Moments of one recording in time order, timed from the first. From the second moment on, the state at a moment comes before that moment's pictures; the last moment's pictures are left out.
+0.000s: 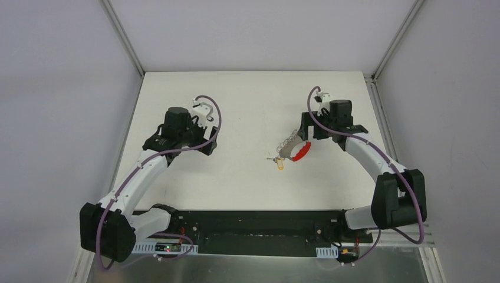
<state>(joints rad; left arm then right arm) -0.27 1.08 0.83 -0.42 0.18 0.14 0.20 1.38 0.92 -0.27 -0.24 0.05</state>
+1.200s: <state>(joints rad) -0.28 1.31 0.89 -0.33 0.24 0.06 0.36 1.53 0.89 -0.25 -0.17 0.04</state>
